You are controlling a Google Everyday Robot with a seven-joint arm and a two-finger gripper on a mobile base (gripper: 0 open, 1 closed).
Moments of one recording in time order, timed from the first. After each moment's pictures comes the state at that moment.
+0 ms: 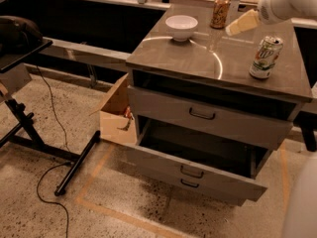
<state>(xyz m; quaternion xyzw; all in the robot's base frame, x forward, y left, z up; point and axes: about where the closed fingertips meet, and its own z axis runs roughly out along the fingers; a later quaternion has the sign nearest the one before) 0.794 -0.315 0.985 -0.22 0.84 -0.11 0.48</state>
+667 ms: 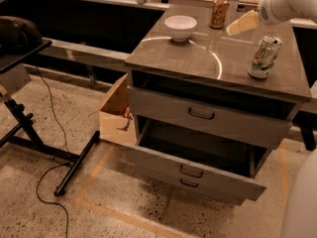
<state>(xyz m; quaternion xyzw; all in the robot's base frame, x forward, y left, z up) 0.800 -0.312 0.980 -0.21 0.84 -0.10 0.48</state>
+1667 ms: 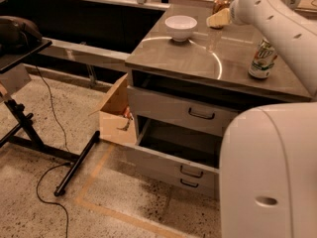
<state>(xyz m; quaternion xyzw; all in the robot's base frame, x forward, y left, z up) 0.887 -0.283 0.951 -0.07 0.85 -0.08 0.52</state>
